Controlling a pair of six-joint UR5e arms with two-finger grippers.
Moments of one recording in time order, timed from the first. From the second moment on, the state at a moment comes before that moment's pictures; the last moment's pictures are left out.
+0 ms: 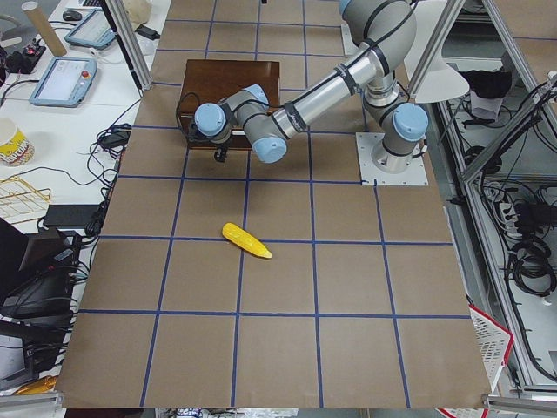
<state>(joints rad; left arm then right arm) -1.11 -2.01 -1.60 -1.33 1.15 0.70 1.65 -1.48 1.58 -1.63 -1.64 0.06</state>
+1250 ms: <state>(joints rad) -1.04 -2.01 -1.59 -1.31 1.17 0.75 1.65 -1.48 1.58 -1.63 -1.64 0.06</state>
